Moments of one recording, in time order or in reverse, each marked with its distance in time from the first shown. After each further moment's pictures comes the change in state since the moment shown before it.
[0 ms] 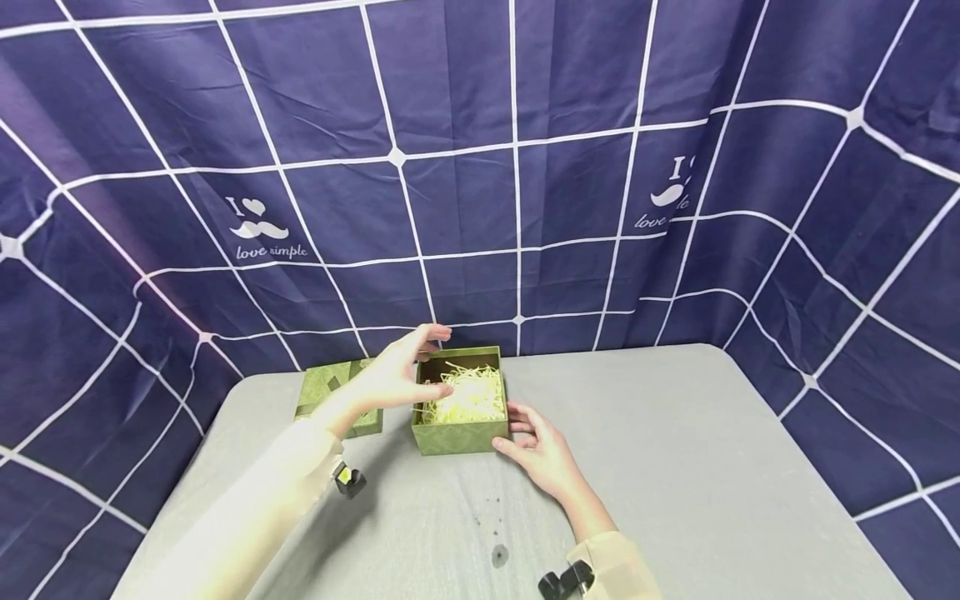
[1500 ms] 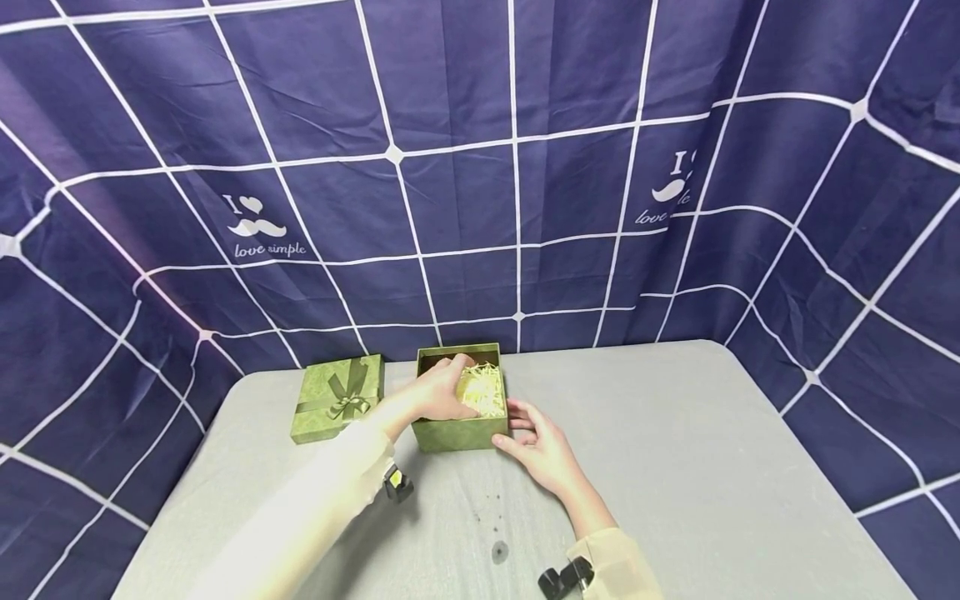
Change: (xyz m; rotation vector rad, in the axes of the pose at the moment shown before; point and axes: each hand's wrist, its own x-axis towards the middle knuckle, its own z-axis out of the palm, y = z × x) left_hand 0.024 0.008 0.065 0.217 -0.208 -0.373; right_hand 0.002 0.002 0.000 0.021 0.001 -0.003
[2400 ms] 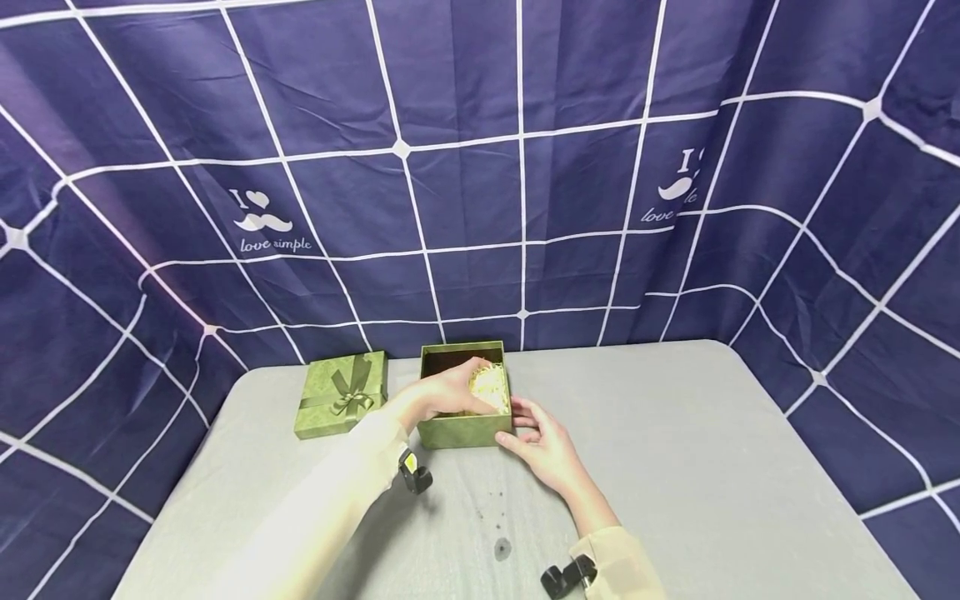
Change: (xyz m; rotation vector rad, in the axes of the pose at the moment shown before) left_hand 0.018 -0.010 0.018 -0.541 -0.120 -0.070; right_hand 0.001 0.001 0.000 0.005 -0.010 -0.010
